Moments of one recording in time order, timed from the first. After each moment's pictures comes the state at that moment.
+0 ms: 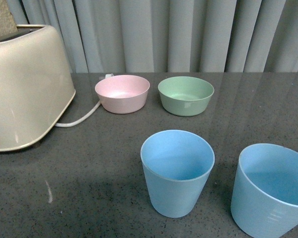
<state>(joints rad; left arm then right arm) 0.00 0.01 0.01 0.00 0.00 0.00 0.06 0.72 0.59 -0.18 -0.40 0.19</state>
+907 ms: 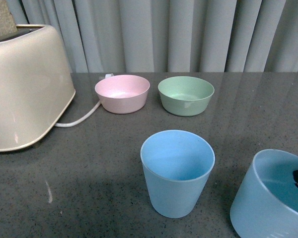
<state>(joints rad) 0.00 0.01 0.01 0.00 0.00 0.00 0.30 1.17 0.55 -0.14 -0.01 0.21</state>
